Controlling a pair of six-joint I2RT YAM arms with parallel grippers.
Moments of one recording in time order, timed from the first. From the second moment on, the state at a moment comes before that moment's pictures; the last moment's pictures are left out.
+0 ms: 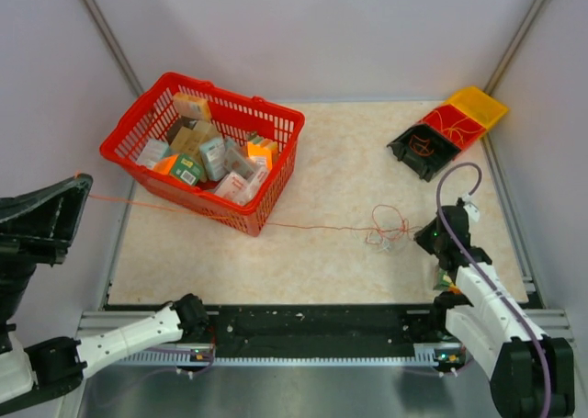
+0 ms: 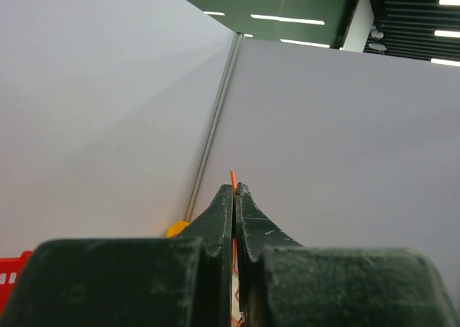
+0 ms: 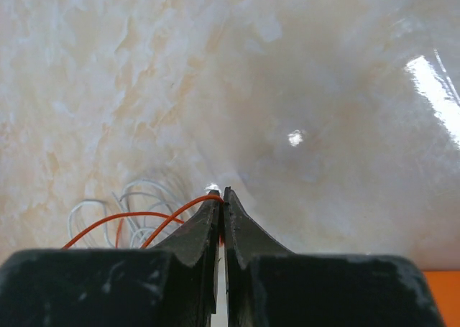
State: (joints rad) left arm -1.02 0.50 1.61 -0.44 -0.21 -0.21; right arm 0.10 0.79 0.31 -0.28 0.13 0.78
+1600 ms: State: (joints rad) left arm -1.02 1.00 1.46 -0.31 0.06 -0.40; right arm 0.13 0.68 0.49 -0.36 -0.17 0.43
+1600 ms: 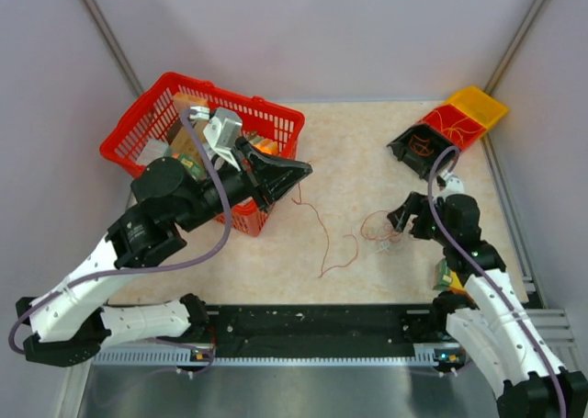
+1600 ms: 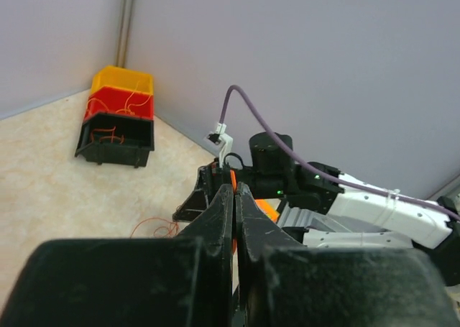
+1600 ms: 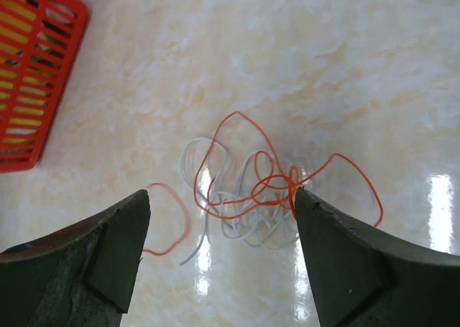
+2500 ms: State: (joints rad) left arm -1.00 1.48 0.78 0.09 0.28 -0.69; right arm 0.42 0.71 0.64 -0.61 0.27 0.64
